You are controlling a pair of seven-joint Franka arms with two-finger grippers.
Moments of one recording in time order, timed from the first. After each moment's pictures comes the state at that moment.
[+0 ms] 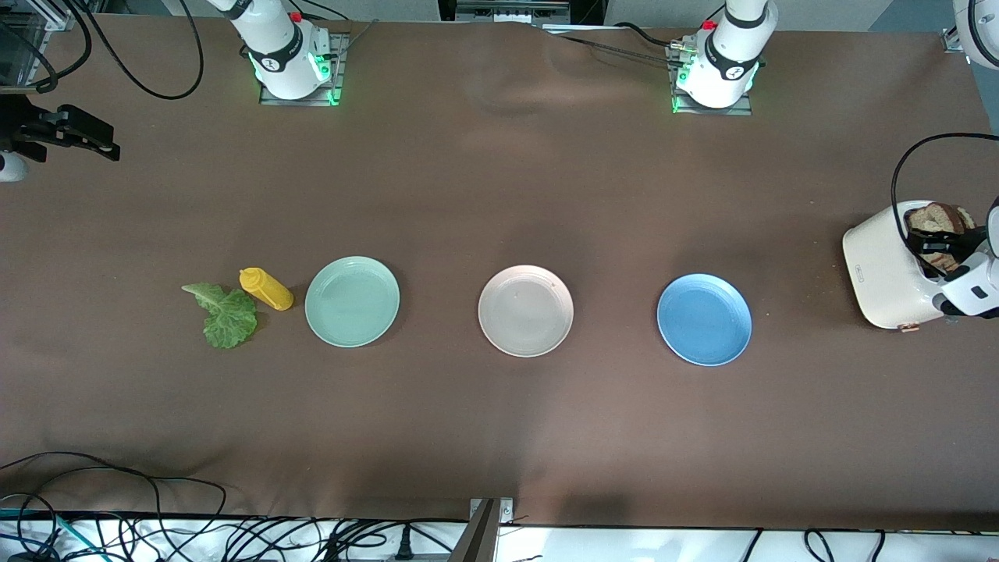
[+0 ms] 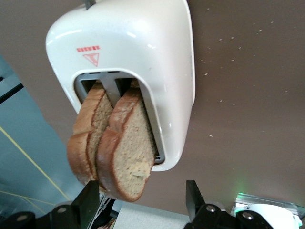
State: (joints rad) left arm 0.11 0.53 0.20 -1.46 0.37 1.44 0.28; right arm 0.06 0.02 -0.08 -1.51 -0.05 1.38 -0.08
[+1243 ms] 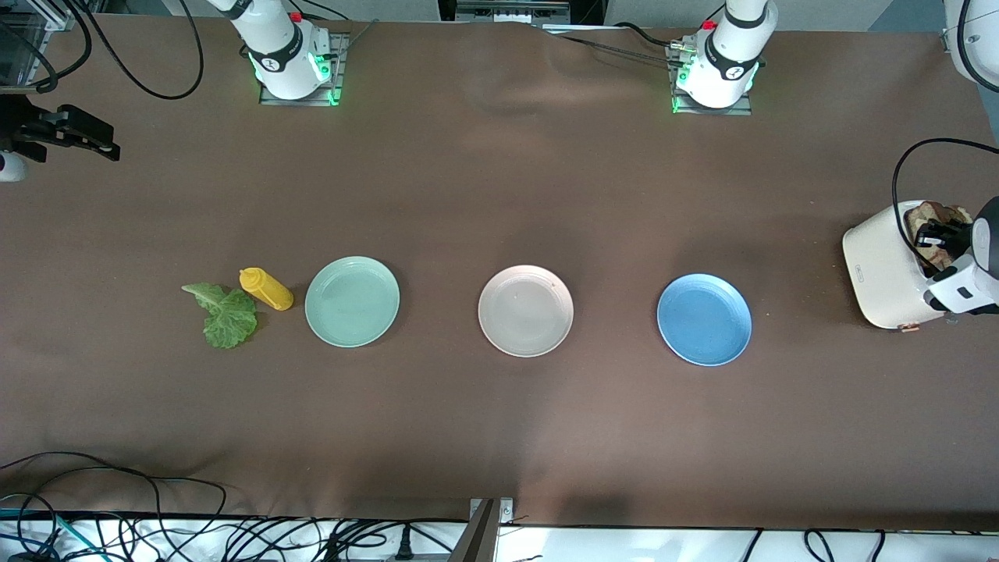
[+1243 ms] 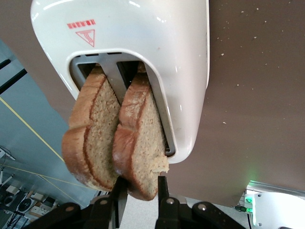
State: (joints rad) left arm 0.11 0.56 0.20 -1.46 0.41 1.39 0.28; right arm 0.06 0.02 -0.08 -1.51 -0.05 1.38 -0.08
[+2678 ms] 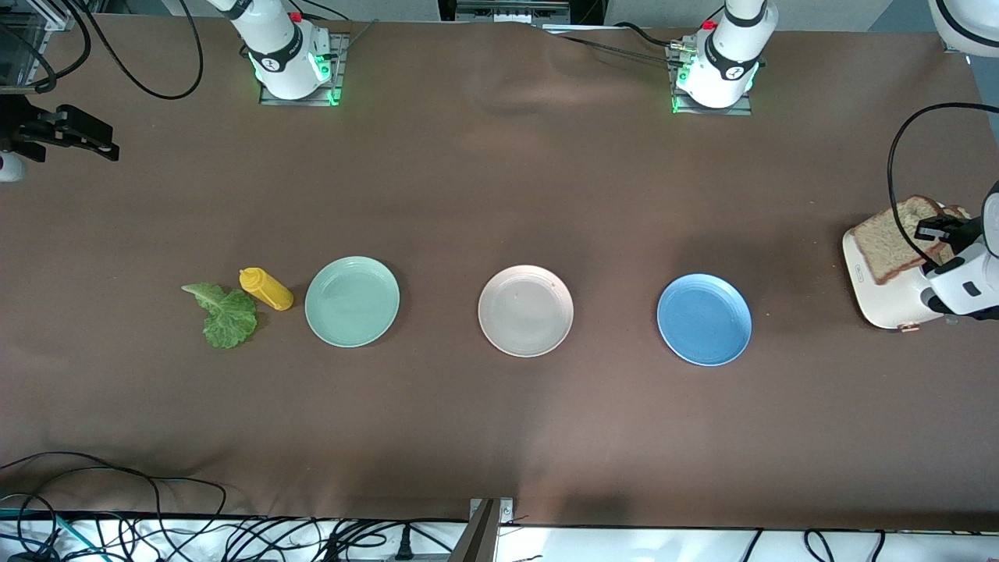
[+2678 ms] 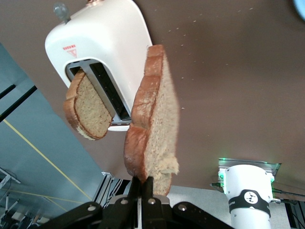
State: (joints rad) left arm -0.03 0.56 0.18 -1.15 0.31 1.11 0.34; right arm 0.06 0.02 -0.08 -1.51 -0.05 1.38 -0.08
